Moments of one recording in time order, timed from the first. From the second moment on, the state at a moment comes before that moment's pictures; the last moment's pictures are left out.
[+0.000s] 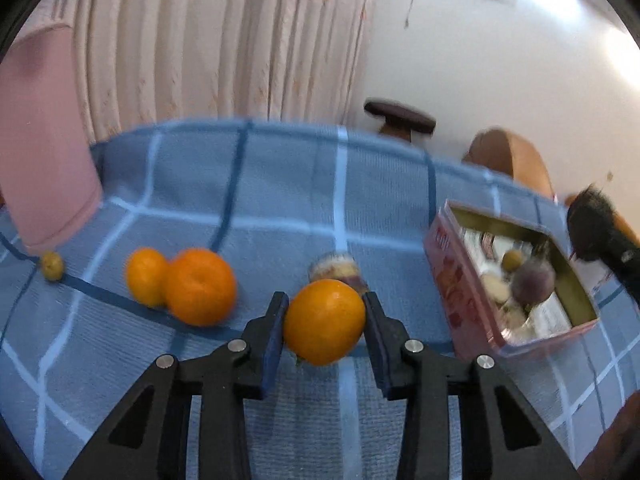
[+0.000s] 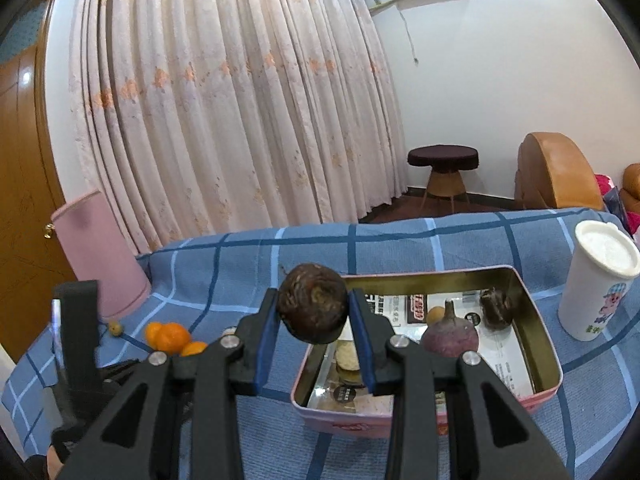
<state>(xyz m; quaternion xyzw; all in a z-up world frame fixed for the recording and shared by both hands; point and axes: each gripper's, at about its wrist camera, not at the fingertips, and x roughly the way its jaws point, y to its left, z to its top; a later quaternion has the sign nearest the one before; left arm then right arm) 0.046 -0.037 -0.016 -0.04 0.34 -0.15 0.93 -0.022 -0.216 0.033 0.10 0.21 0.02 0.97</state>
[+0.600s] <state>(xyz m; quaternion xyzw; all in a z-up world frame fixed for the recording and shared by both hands) 0.043 -0.161 0.022 0.01 0.28 -0.20 0.94 -0.024 -0.322 0.026 0.12 0.22 -0.08 0.97</state>
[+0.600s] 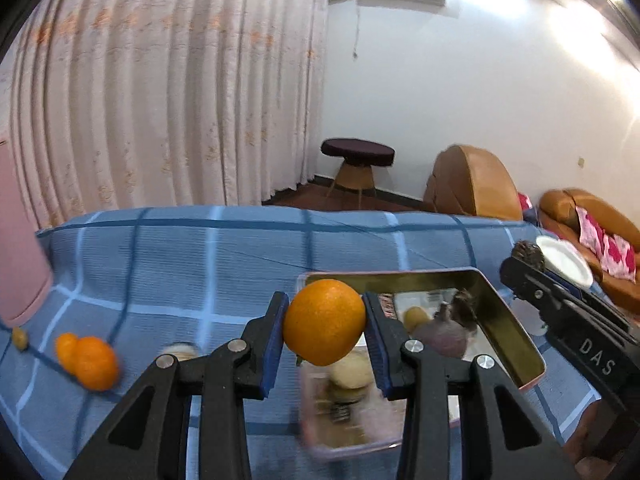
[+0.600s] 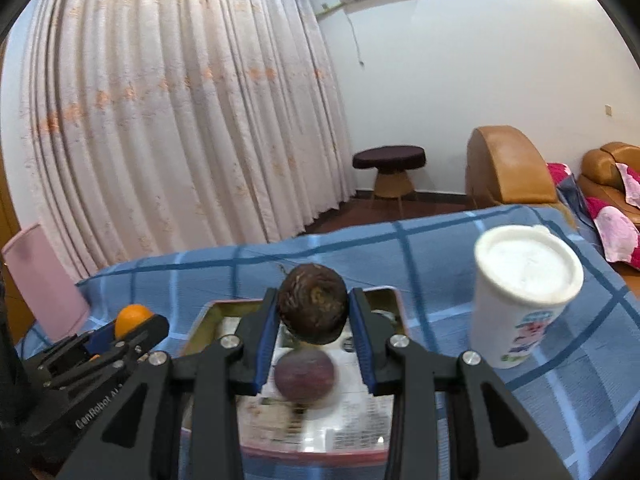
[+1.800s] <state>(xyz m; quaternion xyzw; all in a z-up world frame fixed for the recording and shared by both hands) 0.022 -0.186 0.011 0.06 0.23 -0.15 0.96 -0.032 -0.352 0.019 0.14 0.19 -0.11 0.97</state>
